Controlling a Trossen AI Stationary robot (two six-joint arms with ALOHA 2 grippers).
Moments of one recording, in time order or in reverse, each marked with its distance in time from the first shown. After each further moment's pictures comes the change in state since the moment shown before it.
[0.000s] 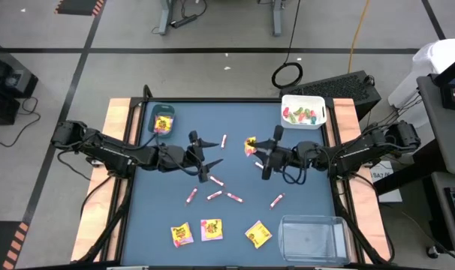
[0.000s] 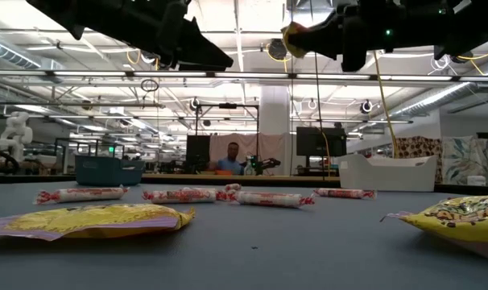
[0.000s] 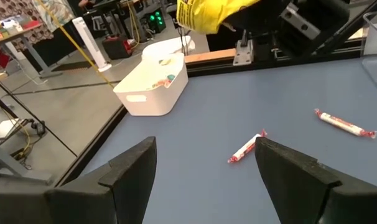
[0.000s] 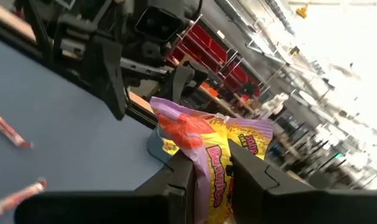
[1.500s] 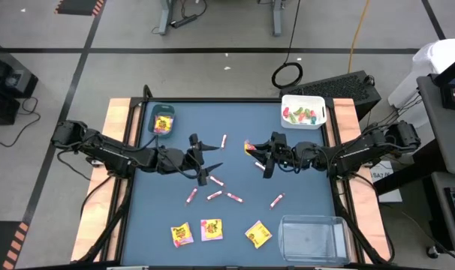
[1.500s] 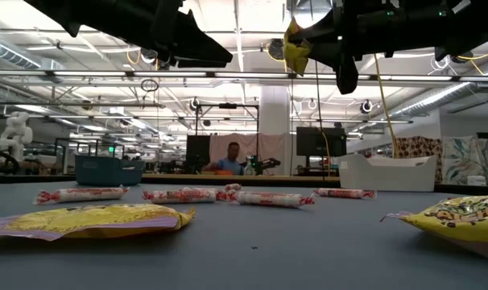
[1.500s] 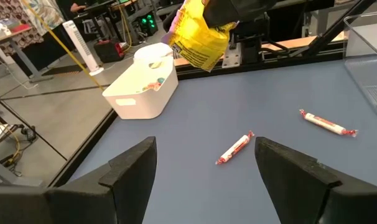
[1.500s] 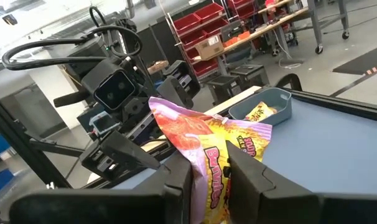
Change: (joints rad) left arm -0.033 0.000 0.000 0.004 0.005 -0.001; right arm 0.000 0.000 0.000 -0.045 -0.006 1.185
